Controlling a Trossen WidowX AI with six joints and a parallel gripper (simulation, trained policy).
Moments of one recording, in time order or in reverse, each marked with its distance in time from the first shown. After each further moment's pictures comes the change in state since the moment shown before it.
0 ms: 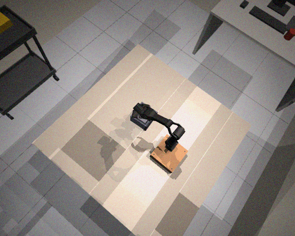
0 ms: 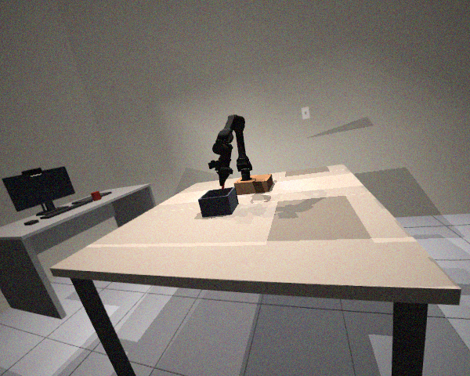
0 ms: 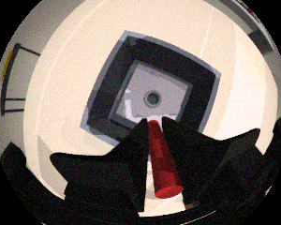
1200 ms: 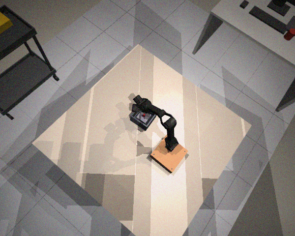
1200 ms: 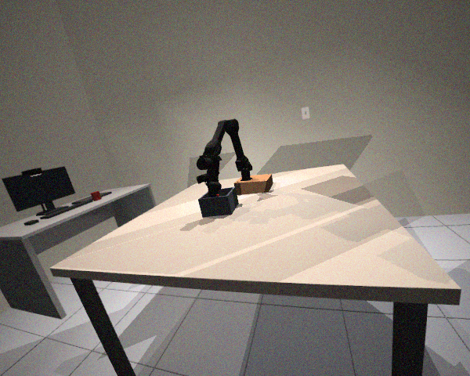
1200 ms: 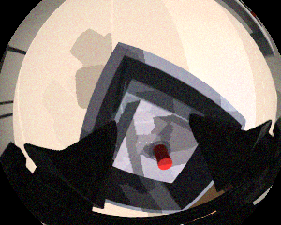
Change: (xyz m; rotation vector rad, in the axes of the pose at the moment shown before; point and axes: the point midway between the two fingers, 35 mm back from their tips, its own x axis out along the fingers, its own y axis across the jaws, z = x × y) arm 0.073 0.003 0.046 -0.027 0.065 -0.063
